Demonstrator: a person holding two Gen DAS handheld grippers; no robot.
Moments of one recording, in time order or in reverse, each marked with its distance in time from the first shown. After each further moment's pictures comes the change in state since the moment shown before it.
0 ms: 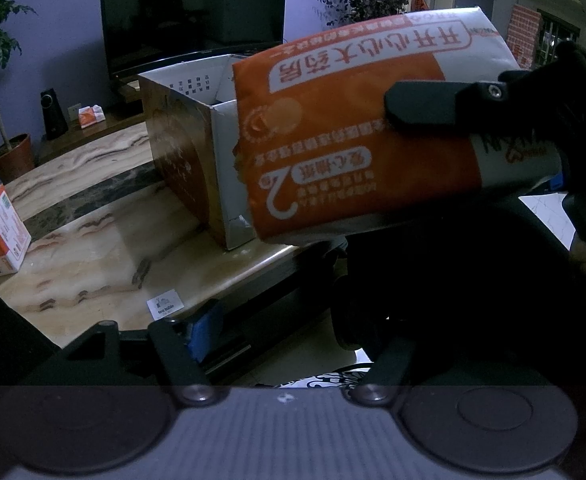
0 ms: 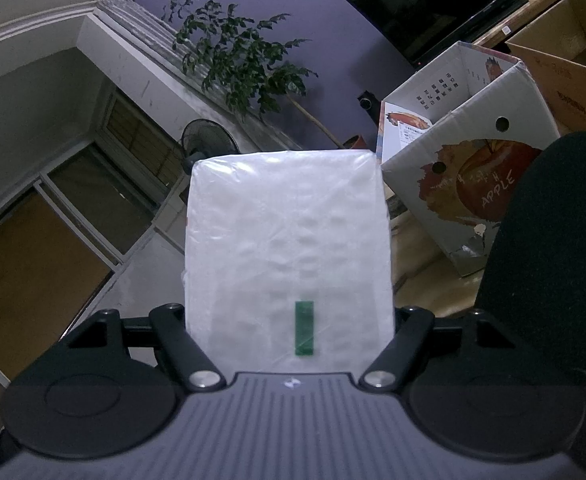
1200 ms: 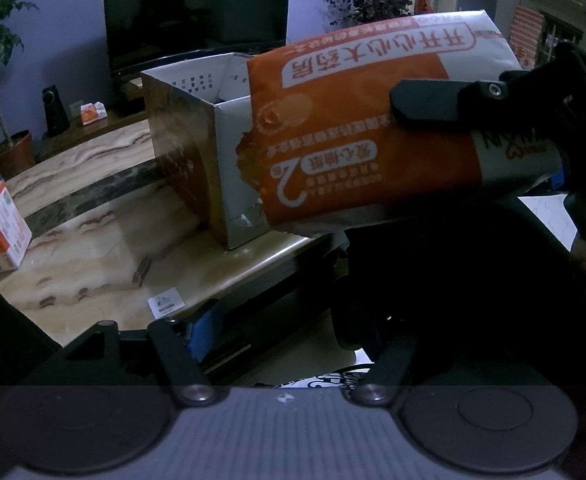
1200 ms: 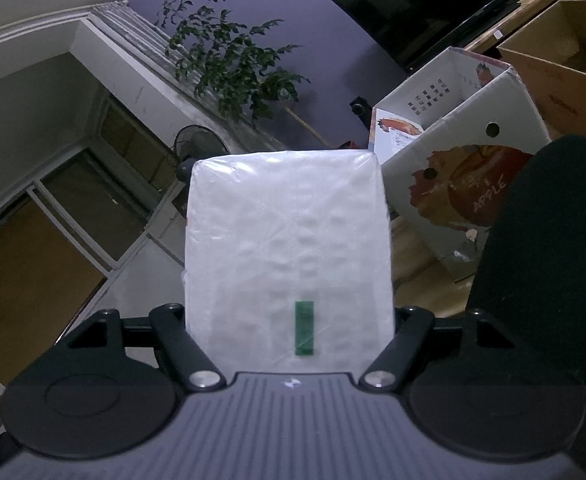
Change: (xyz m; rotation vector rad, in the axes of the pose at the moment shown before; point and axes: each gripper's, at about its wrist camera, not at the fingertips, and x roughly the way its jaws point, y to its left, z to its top) left arm -0.003 0.001 0.000 -0.012 0.003 0.001; right arm -0.001 -0.003 0.003 0.007 -0.019 -0.030
